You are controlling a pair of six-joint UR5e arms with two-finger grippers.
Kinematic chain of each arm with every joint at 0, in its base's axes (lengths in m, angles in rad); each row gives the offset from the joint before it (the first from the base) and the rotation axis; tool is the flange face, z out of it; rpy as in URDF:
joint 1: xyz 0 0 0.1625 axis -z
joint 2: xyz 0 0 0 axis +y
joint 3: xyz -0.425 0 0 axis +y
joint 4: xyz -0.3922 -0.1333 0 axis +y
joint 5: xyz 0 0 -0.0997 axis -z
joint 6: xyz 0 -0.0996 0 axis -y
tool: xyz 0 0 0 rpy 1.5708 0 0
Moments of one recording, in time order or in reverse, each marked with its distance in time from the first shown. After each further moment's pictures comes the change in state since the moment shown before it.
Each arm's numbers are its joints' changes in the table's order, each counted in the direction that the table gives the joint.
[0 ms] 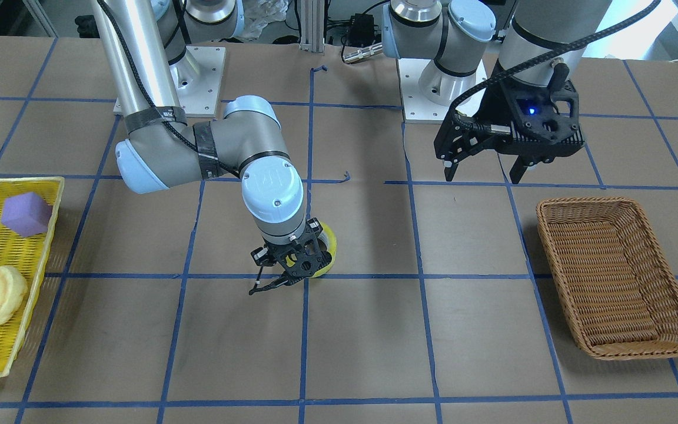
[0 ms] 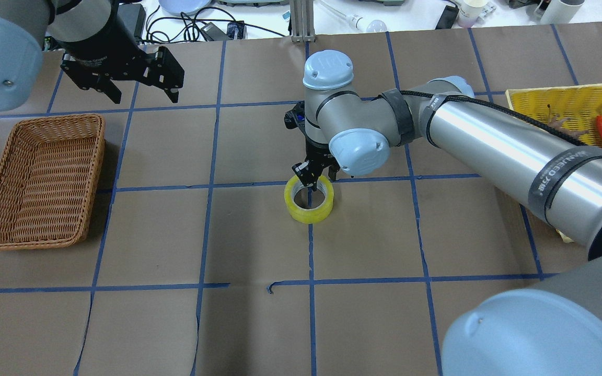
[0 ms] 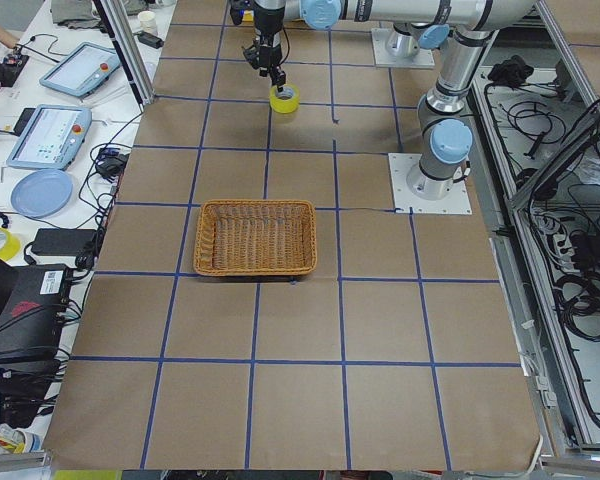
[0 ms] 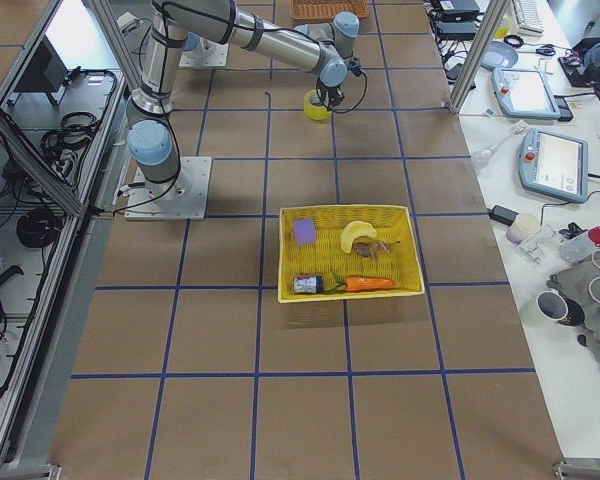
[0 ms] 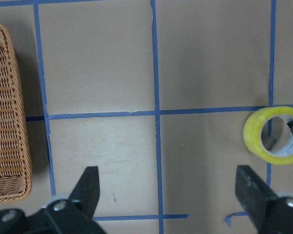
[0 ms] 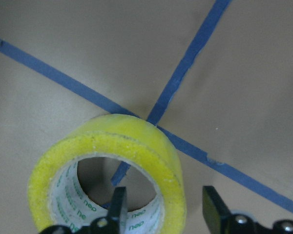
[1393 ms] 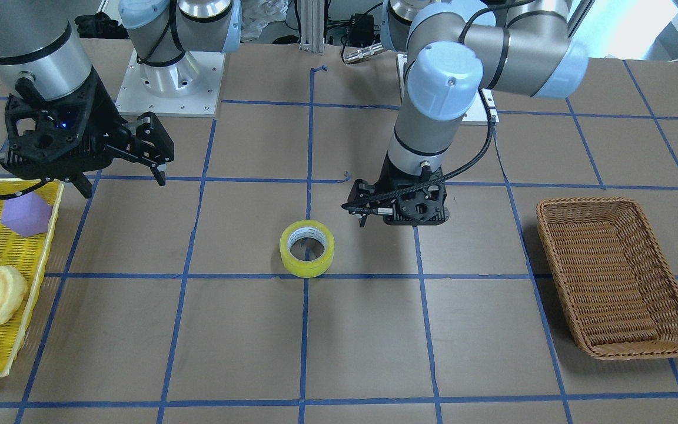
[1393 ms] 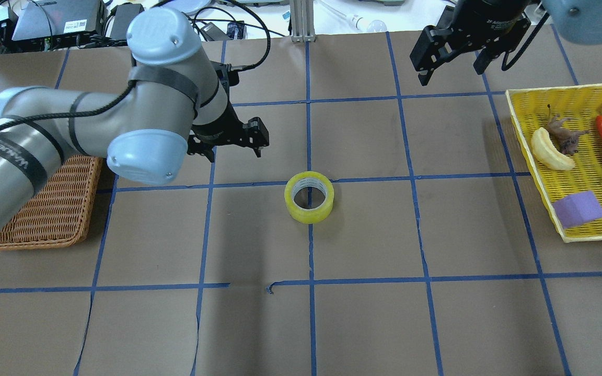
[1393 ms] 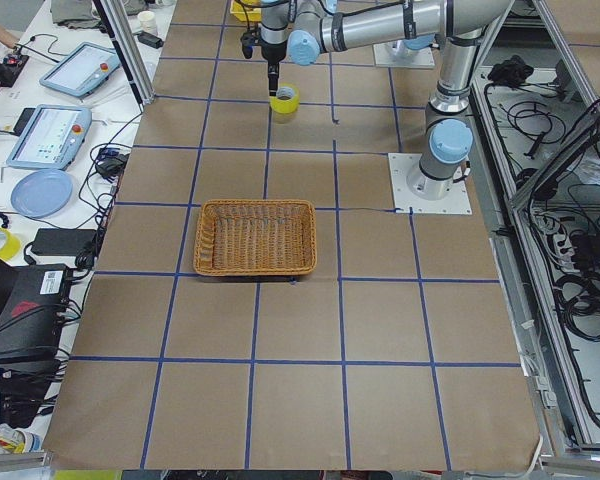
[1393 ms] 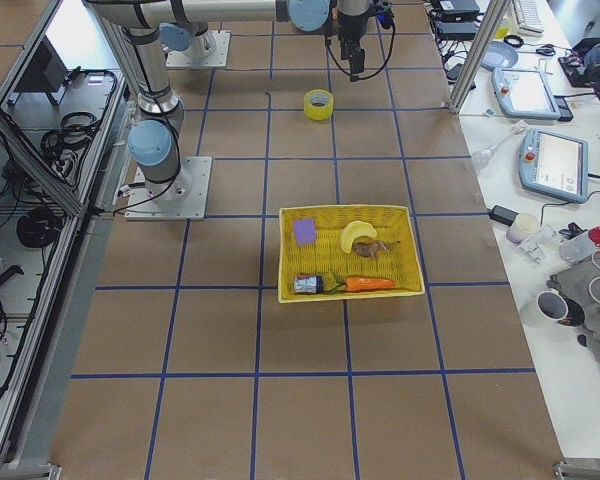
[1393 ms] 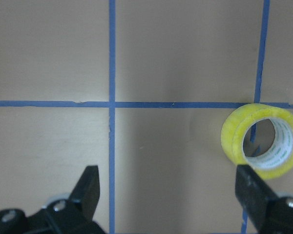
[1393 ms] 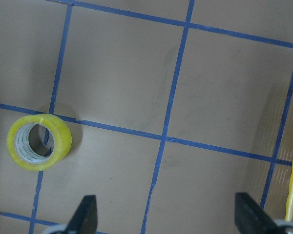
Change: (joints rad) left arm 0.182 0.165 0.272 -0.378 -0.085 -0.282; right arm 0.327 0.387 0.187 -0.405 -0.028 -0.015
